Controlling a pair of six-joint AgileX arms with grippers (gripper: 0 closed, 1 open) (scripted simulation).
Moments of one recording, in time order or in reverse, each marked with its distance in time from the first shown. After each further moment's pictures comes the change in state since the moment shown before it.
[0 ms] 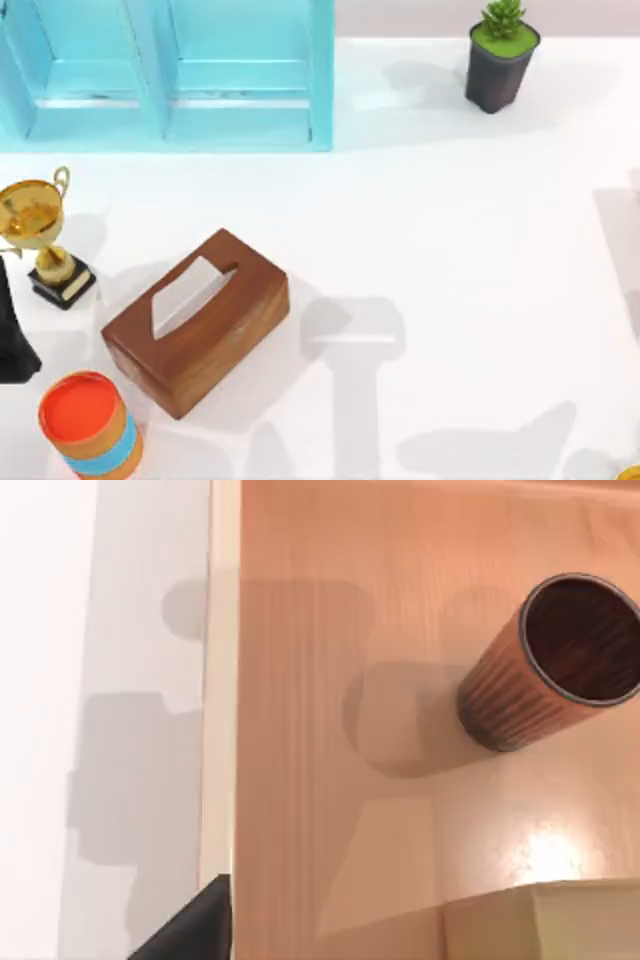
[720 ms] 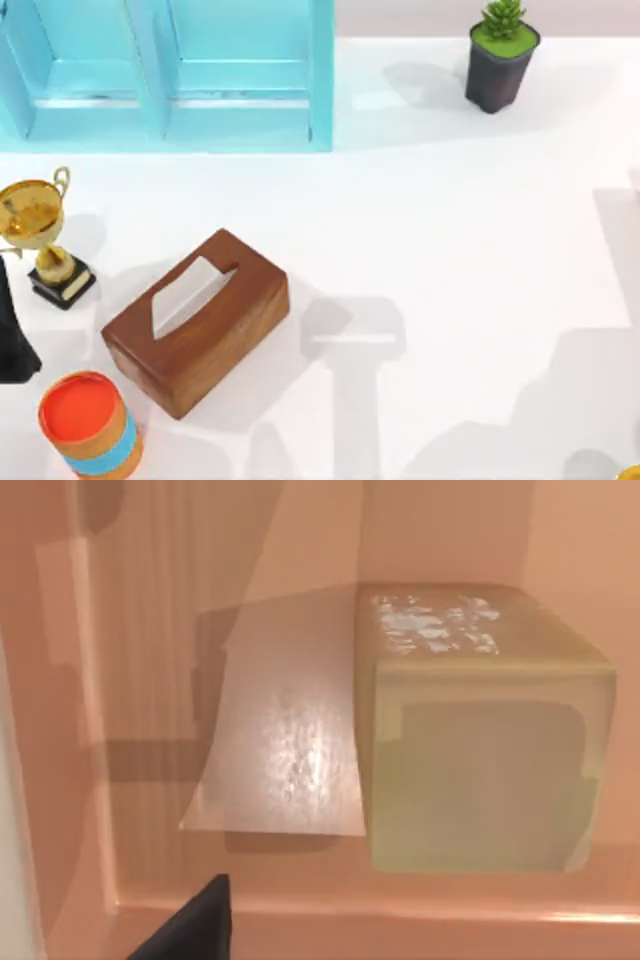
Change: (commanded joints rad) left arm 0.000 0.000 0.000 0.000 0.000 0.000; right arm -0.230 0.759 0.584 -0.567 0.010 -0.227
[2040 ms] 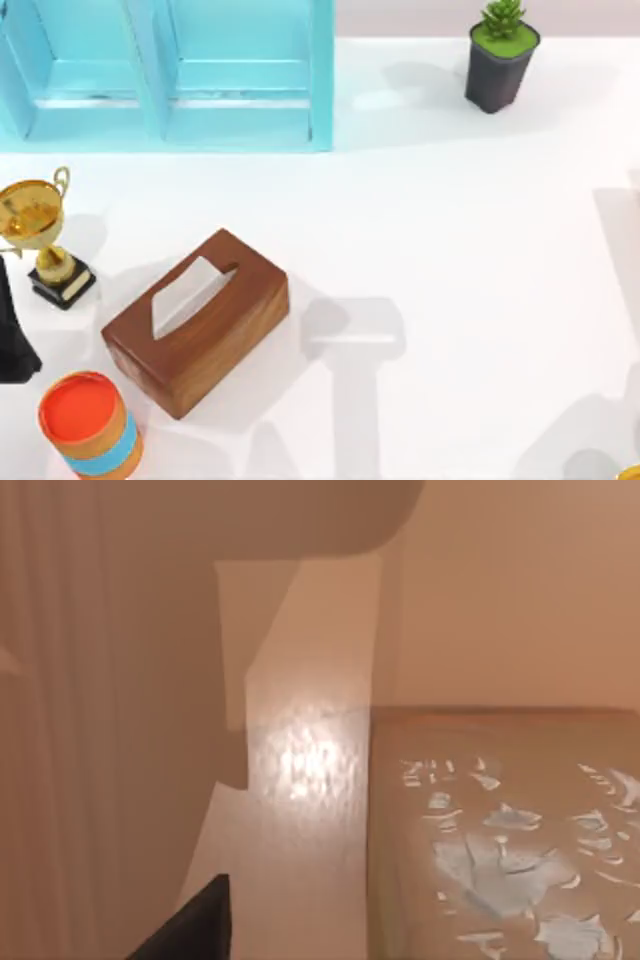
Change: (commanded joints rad) left arm 0.000 0.000 0.000 0.000 0.000 0.000; right arm 0.006 0.113 -0.291 0.401 0.000 0.008
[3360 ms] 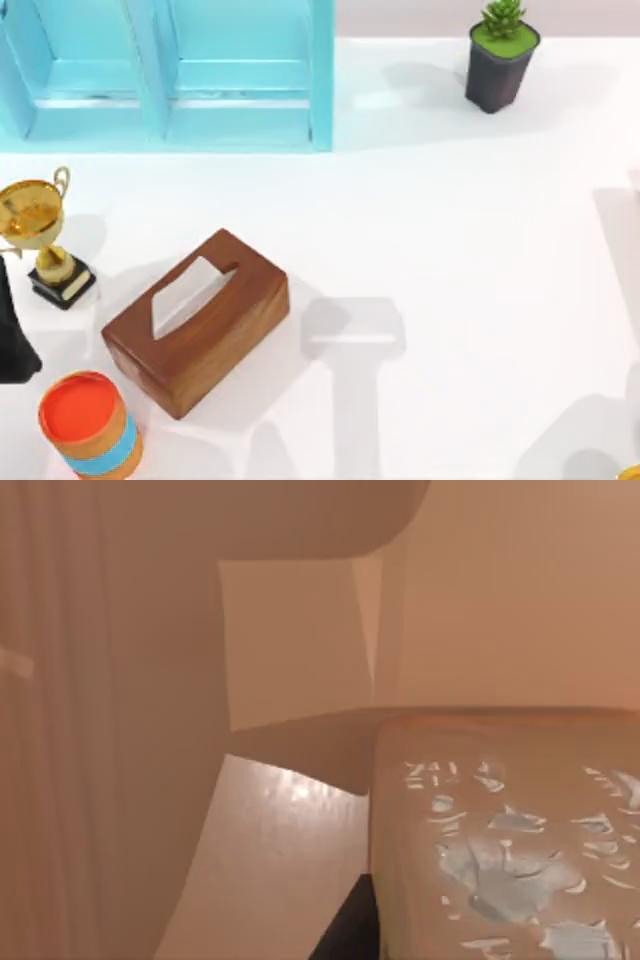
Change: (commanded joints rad) left arm 0.000 0.000 0.000 0.000 0.000 0.000; right arm -0.001 -0.002 0.001 0.000 0.000 0.001
